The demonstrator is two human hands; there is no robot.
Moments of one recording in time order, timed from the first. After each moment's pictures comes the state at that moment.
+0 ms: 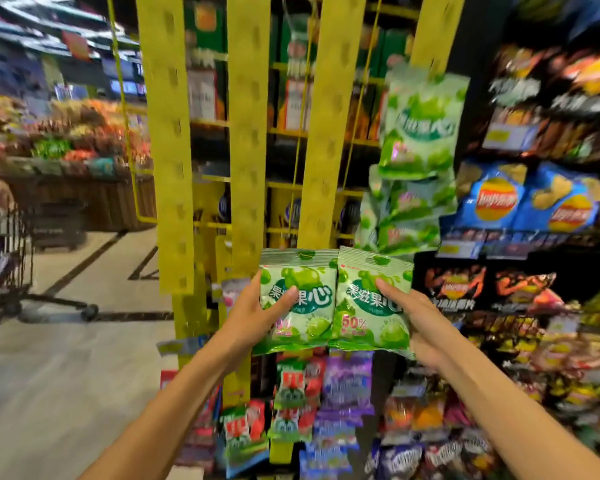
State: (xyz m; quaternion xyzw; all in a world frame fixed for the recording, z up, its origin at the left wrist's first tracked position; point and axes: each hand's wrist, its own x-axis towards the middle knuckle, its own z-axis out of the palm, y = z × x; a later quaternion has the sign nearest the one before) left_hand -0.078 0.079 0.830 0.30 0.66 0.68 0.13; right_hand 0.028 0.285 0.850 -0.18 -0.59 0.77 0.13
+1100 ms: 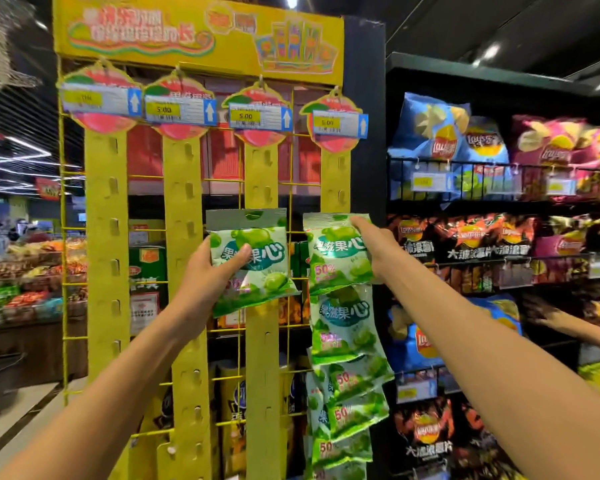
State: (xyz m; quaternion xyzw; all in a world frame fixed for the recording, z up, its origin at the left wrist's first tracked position) left_hand -0.125 0.132 1.112 0.36 0.59 0.72 -0.02; right_hand -0.058 0.370 1.151 -0.19 -0.61 0.67 0.38
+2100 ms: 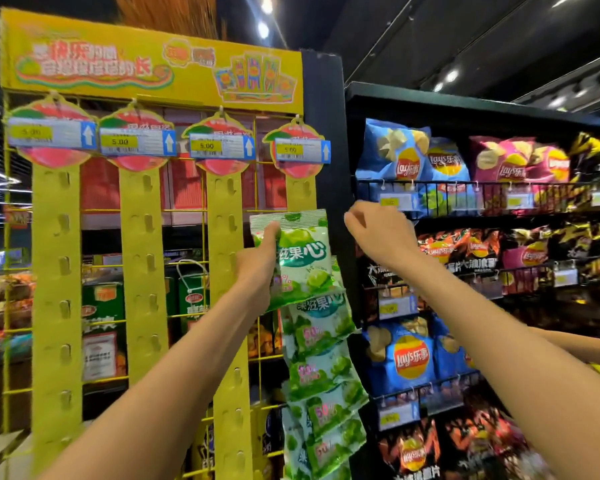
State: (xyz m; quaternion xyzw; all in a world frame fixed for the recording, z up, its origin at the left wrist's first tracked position) left_hand -0.089 0.240 1.167 0.22 0.61 0.76 0.05; right_hand 0.010 0.391 1.190 -0.17 -0.84 0.03 0.52
